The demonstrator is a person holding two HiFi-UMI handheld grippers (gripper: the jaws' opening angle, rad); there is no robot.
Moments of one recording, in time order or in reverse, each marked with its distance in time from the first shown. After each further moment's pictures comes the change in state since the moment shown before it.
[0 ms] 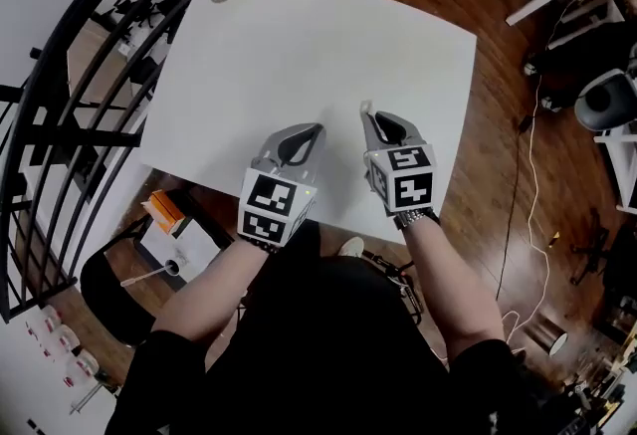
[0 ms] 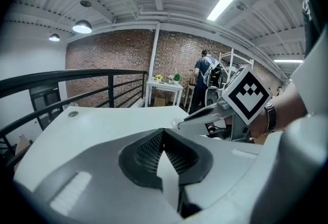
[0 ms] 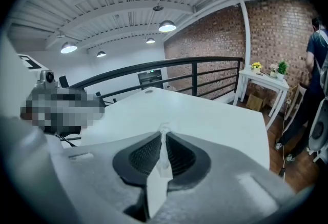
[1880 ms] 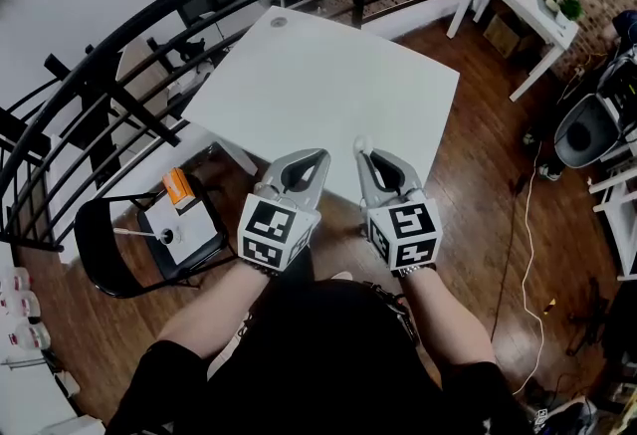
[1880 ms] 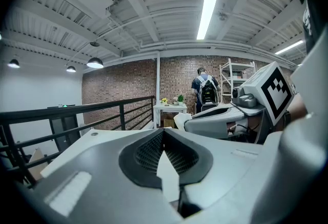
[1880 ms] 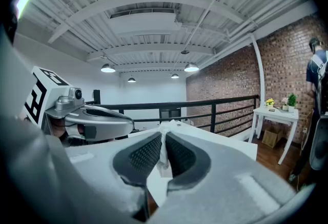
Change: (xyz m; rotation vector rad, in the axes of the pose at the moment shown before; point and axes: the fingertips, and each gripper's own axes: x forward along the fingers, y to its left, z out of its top) left arm -0.175 -0.164 0.019 0.085 -0.270 0.180; right arm -0.250 0.117 -0.013 -0.189 -0.400 0.184
